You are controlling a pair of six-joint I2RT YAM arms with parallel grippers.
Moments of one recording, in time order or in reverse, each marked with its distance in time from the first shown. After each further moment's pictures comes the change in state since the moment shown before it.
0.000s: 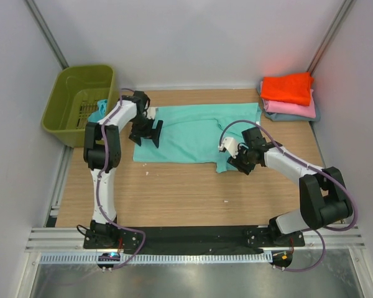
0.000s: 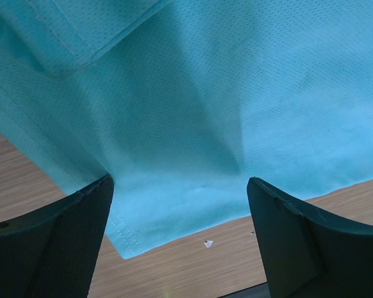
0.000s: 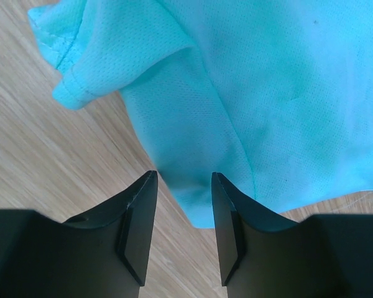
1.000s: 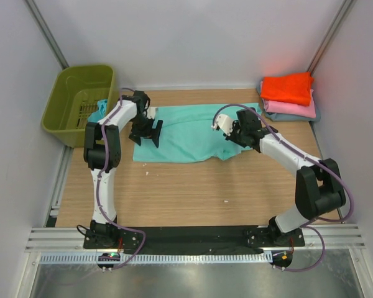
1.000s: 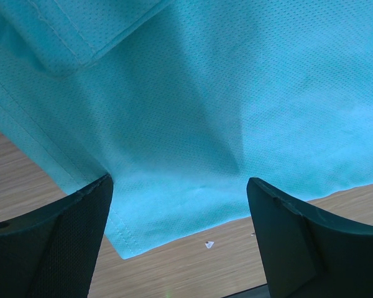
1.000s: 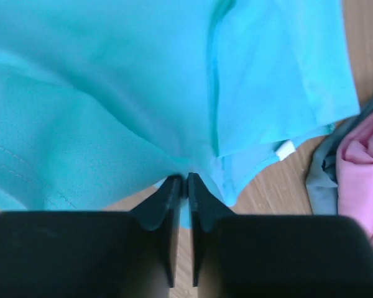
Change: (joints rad) left arm 0.000 0.009 0.007 -0.004 -0.010 -0.001; right arm 0.027 0.067 0.216 0.085 0.128 -0.070
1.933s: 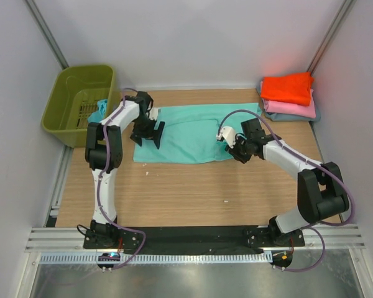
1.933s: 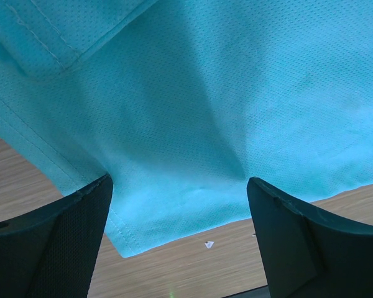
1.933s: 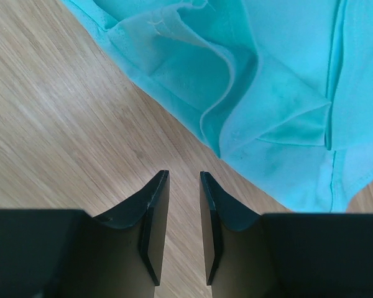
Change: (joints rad) left arm -0.028 0.000 -0.004 -0.005 -0.027 0.002; right arm -0.034 -0.030 -0.110 -0.041 -0.169 0.101
